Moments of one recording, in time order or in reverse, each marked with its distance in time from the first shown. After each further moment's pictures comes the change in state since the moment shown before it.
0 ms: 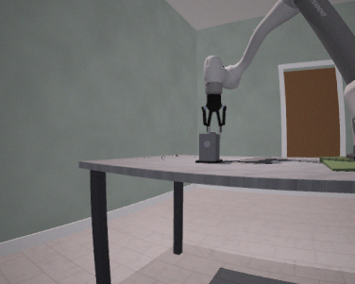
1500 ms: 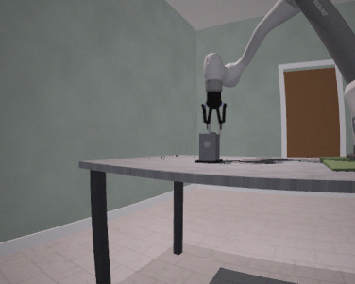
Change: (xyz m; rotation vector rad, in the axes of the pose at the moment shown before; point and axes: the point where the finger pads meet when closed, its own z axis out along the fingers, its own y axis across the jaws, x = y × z) arm 0.000 0.000 -0.014 0.000 0.000 0.000
